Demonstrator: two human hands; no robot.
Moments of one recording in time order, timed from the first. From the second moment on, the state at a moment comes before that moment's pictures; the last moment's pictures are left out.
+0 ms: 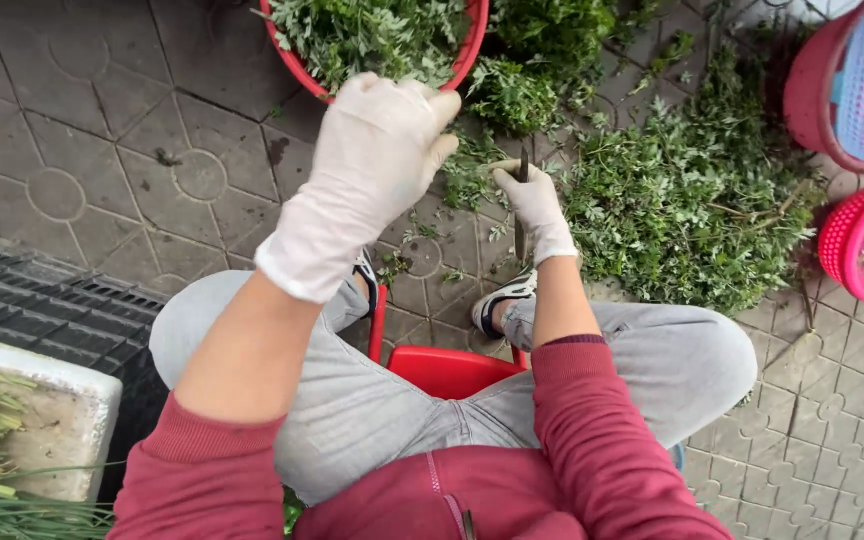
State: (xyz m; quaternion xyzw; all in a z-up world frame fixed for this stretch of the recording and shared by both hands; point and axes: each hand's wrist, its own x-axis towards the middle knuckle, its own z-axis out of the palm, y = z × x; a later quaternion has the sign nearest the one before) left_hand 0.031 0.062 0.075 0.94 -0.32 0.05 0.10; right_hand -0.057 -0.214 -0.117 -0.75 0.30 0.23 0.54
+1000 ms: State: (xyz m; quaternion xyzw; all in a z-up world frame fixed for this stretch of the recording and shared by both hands) left_hand 0.054 0.071 0.076 0.90 -0.14 0.15 0.38; right_hand -0.066 -0.227 -0.077 -0.45 0.50 -0.01 0.73
